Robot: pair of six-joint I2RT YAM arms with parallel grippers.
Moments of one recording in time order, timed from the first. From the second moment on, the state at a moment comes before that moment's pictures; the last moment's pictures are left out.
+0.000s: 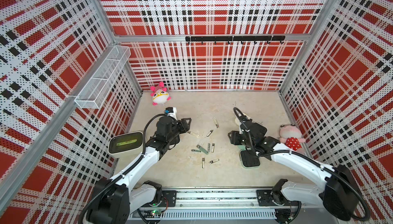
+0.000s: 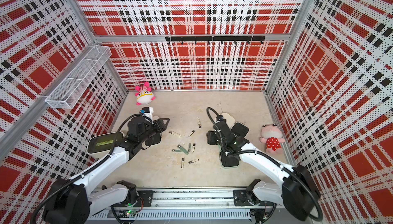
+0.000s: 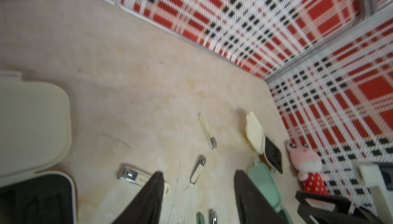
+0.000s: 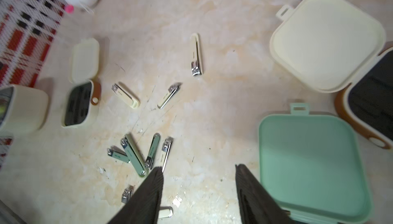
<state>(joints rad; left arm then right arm) -0.33 1.17 0.63 0.10 0.19 -0.60 0.73 1.27 0.80 -0.30 0.15 0.59</state>
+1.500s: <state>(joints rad) 0.25 1.11 0.46 0.08 0.42 -0.69 0.97 2.06 1.54 -0.58 0.07 0.29</state>
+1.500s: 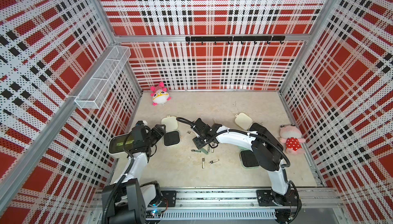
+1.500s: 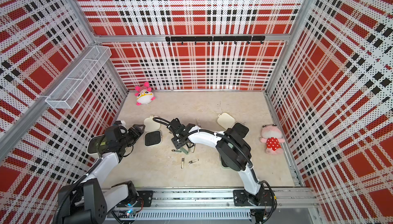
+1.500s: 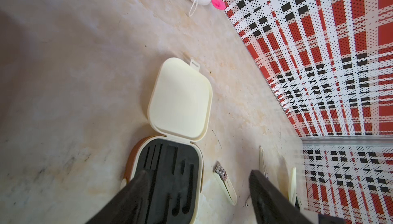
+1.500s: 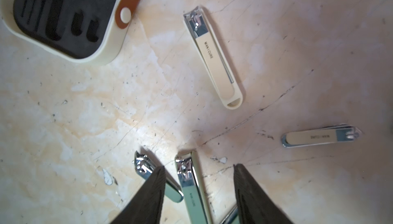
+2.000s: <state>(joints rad) 0.24 1.11 0.46 0.08 0.42 -0.70 0.99 2.08 1.51 -0.59 0.08 0.30</state>
